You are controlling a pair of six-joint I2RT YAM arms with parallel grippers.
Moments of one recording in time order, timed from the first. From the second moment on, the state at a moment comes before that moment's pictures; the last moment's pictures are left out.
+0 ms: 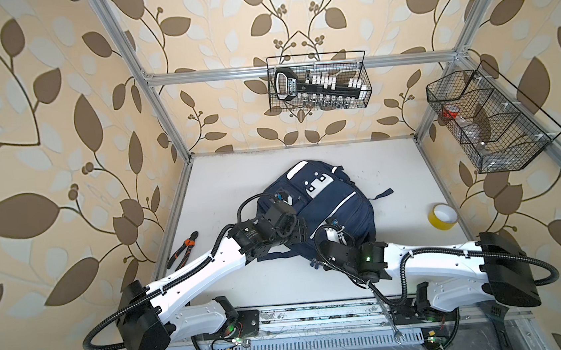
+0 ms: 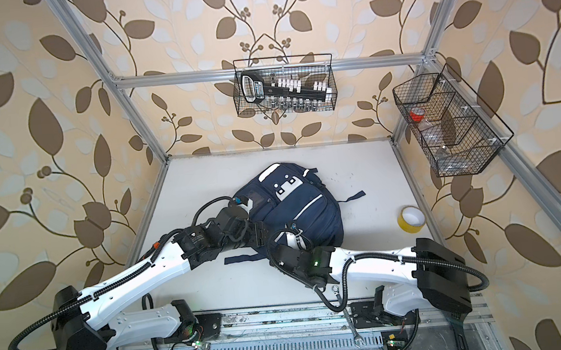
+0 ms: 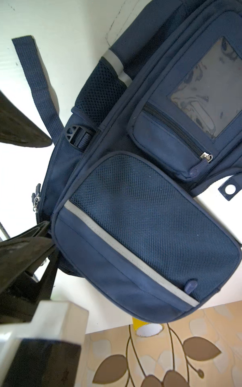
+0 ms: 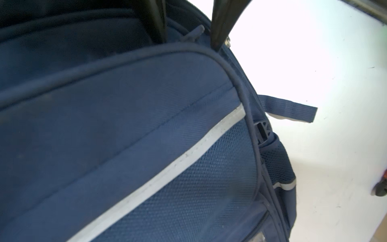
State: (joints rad) left arm -0.84 1.17 0.94 -0.59 -0.06 -0.77; right arm 1.19 1.38 0.80 -0.44 0.55 0.95
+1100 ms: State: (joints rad) left arm -0.99 1.21 0.65 -0.08 -0.15 -1.36; right arm 1.12 1.12 0.78 -0.47 0.31 0.80
